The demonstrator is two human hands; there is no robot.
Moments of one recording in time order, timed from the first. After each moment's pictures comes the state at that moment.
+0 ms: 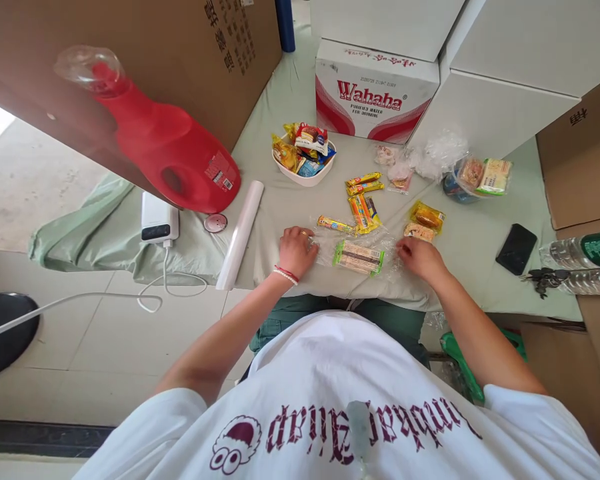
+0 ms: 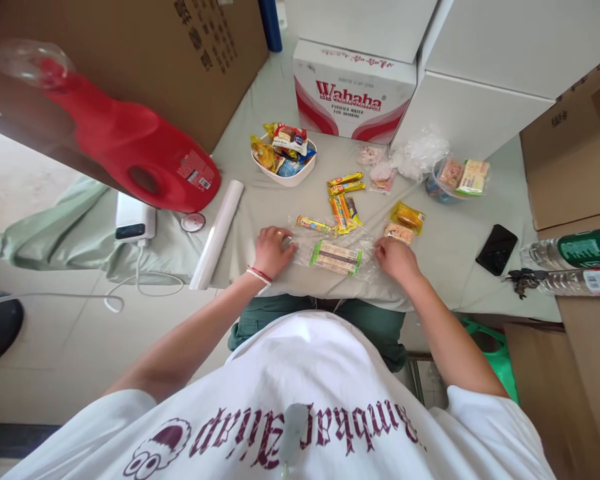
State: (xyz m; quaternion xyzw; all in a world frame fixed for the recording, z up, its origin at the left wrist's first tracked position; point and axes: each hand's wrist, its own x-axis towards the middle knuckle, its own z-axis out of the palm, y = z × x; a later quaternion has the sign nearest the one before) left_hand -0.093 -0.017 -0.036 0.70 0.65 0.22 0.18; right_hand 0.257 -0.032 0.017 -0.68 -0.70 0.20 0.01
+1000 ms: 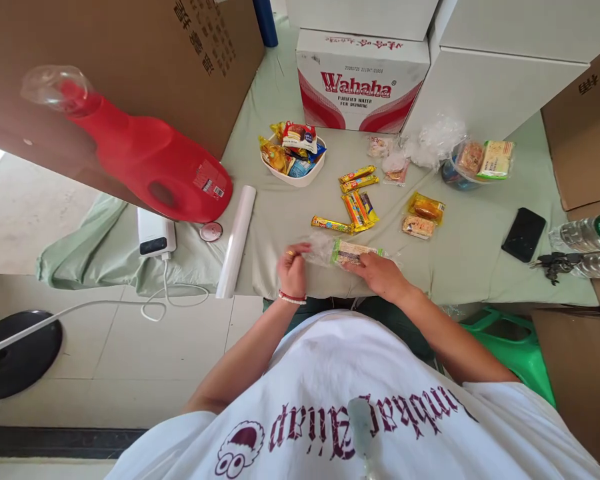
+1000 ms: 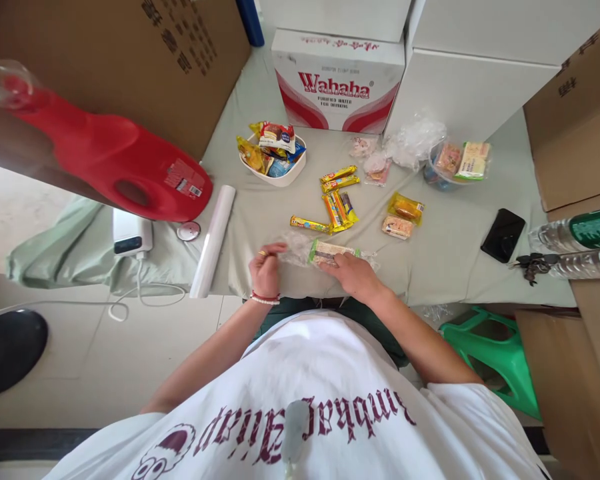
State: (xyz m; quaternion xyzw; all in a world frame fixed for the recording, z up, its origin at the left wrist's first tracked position) left_hand -0.081 -0.062 -0.050 0.55 0.59 0.51 0.31; right_hand 0.170 -0.074 0.011 -0.46 -0.86 0.19 -0.08
